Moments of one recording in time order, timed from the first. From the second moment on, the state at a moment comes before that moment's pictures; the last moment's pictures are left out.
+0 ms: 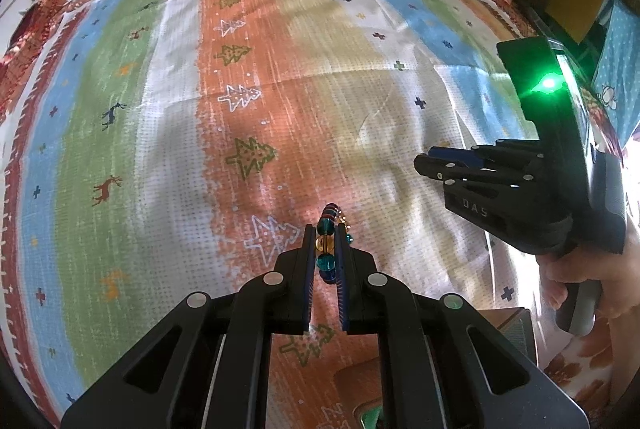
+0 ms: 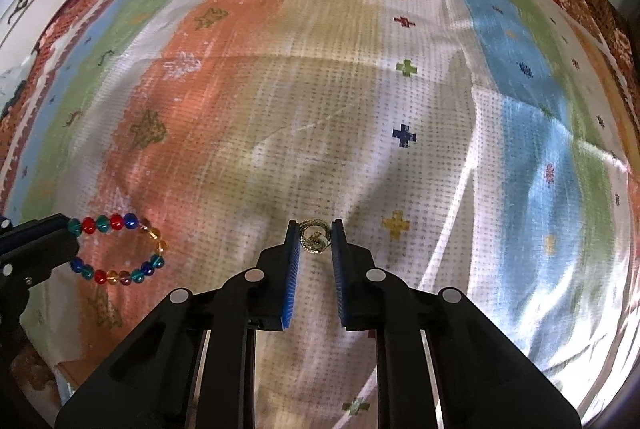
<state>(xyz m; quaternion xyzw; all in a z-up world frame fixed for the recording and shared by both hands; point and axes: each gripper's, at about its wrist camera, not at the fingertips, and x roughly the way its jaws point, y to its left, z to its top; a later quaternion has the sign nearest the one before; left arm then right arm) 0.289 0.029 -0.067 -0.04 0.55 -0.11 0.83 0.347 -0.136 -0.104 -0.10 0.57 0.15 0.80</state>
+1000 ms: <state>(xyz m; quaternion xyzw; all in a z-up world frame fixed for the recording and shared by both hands) 0.248 0.016 -0.023 -0.05 0.51 -0.10 0.85 0.272 -0.155 -0.033 -0.09 0.51 0.18 0.83</state>
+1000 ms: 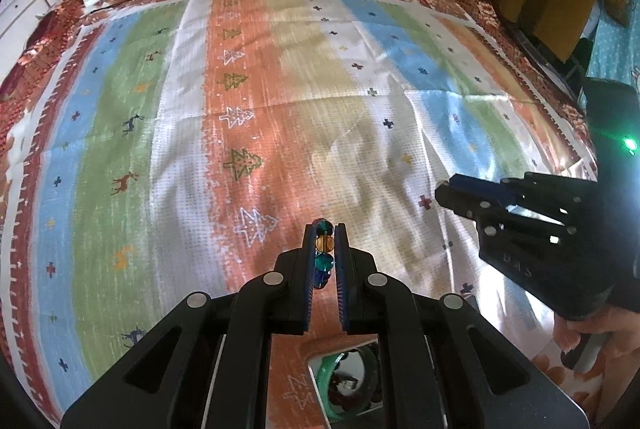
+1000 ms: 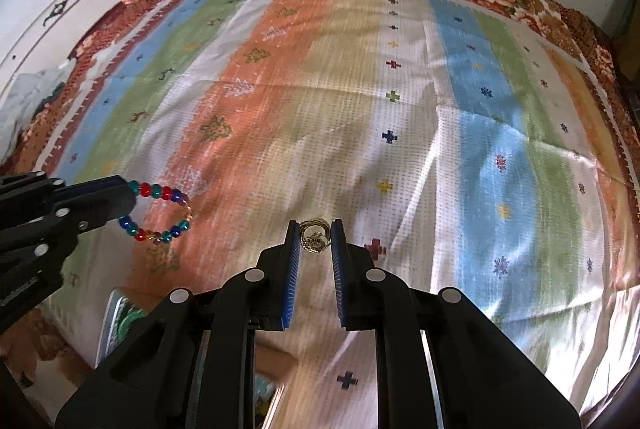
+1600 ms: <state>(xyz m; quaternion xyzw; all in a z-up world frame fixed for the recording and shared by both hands) 0.218 0.004 -0.004 -0.05 0.48 -0.11 0.87 0.222 -0.160 -0.004 -0.09 0.47 0.20 0.85</state>
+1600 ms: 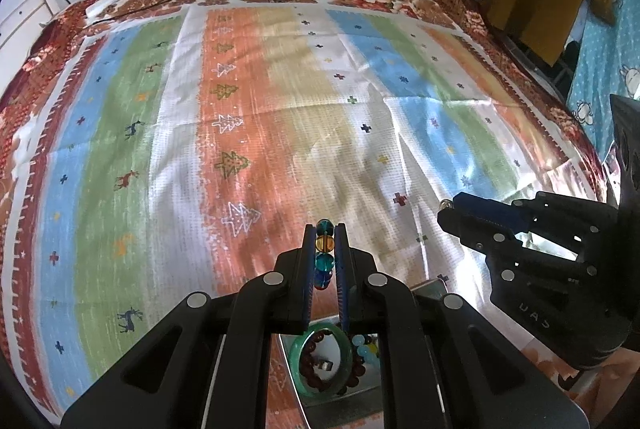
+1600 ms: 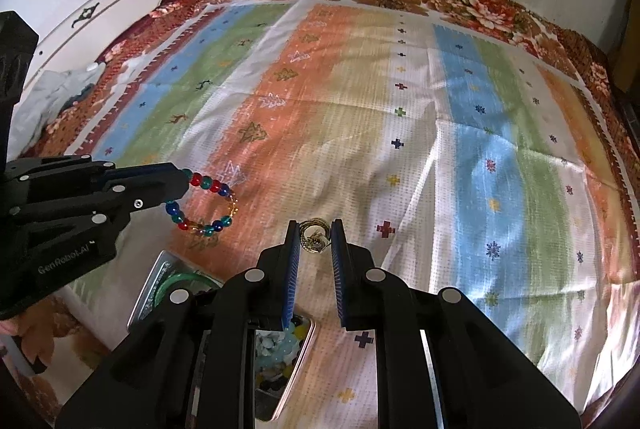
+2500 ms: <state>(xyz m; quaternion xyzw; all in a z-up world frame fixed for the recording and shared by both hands) 0.148 -0.002 0.005 -0.05 0.45 -0.12 0.88 0.163 -0.169 -0.004 -0.07 0.46 0.23 0.85</state>
